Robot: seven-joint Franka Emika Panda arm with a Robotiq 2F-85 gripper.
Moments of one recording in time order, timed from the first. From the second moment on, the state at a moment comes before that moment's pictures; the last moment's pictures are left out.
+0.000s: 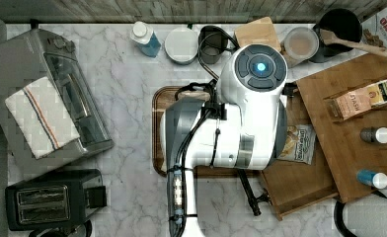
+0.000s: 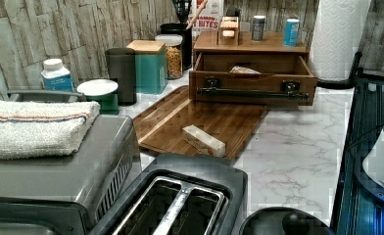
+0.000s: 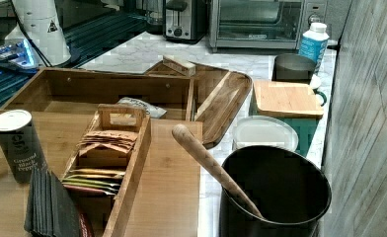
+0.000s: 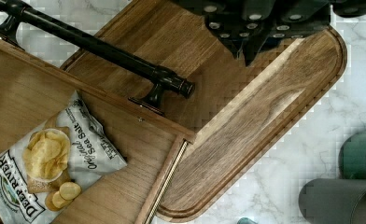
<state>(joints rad) -0.04 0.06 -0.04 -1.86 0.04 0.28 -0.10</state>
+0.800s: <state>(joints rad) -0.04 0.08 -0.04 -1.91 0.04 0.38 -0.16</state>
